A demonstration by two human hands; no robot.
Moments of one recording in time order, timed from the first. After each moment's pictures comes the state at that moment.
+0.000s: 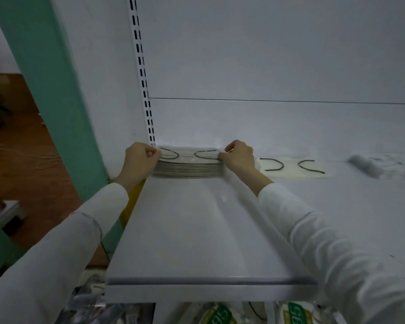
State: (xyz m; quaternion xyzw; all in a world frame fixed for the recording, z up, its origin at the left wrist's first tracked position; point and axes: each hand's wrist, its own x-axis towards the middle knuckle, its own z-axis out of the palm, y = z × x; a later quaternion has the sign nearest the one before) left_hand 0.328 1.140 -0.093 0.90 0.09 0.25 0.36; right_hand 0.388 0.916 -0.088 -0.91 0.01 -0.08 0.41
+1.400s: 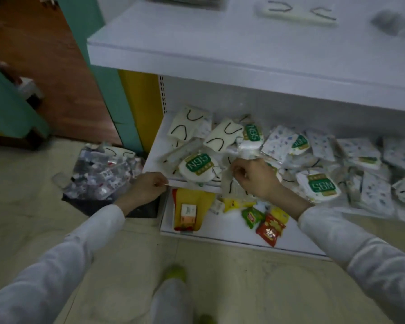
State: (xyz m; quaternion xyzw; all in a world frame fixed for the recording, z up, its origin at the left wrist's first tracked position) left_hand 0.019 1.010 -0.378 0.91 0.16 -0.12 0.35; right_hand 0.113 0.734 -0.338 -0.92 -0.32 0.02 0.21
